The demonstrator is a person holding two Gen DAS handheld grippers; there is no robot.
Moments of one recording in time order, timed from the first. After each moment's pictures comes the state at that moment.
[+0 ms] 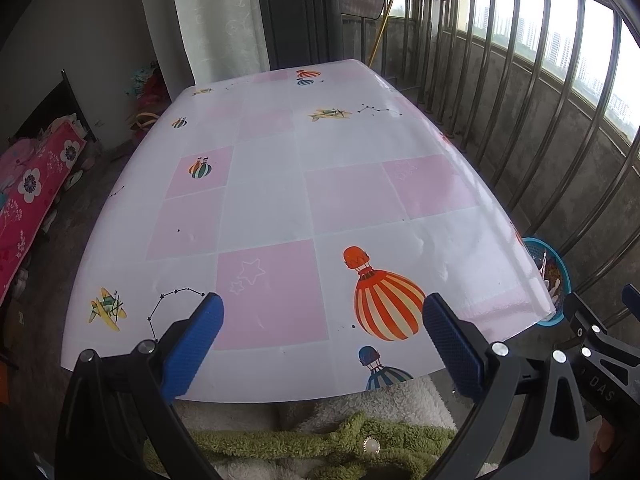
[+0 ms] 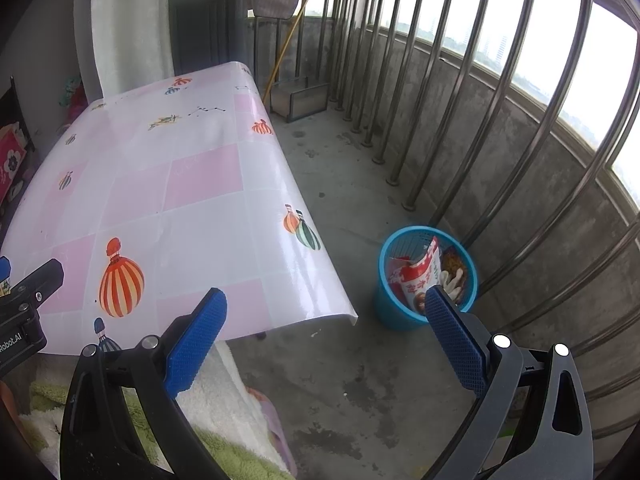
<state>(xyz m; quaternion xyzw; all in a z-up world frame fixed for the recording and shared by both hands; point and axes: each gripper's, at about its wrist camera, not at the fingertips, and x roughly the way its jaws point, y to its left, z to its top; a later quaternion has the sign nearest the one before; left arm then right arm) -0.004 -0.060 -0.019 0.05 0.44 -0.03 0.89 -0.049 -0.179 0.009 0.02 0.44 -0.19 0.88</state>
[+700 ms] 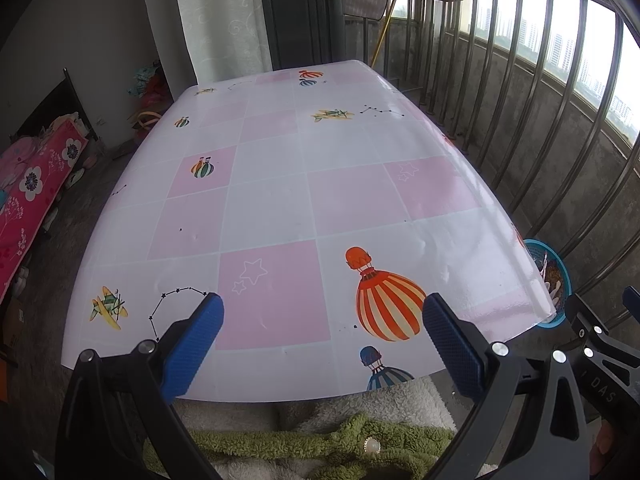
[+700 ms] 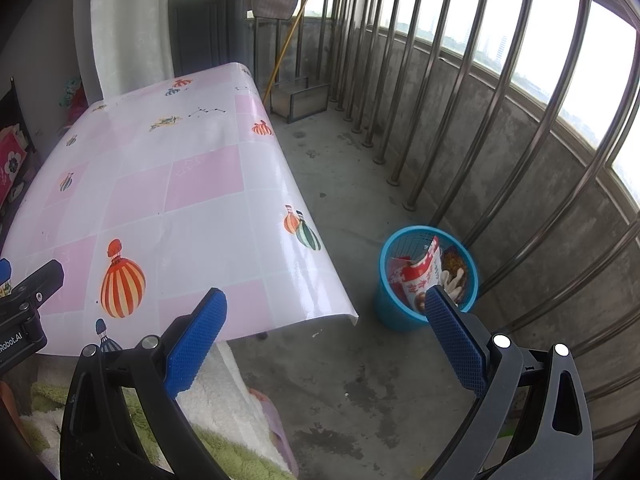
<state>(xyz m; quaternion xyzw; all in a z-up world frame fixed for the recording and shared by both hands) -0.005 -0.061 -0.016 0.05 0.44 -0.02 0.90 -0.049 -0.180 0.009 0.02 0.44 -0.19 0.88</state>
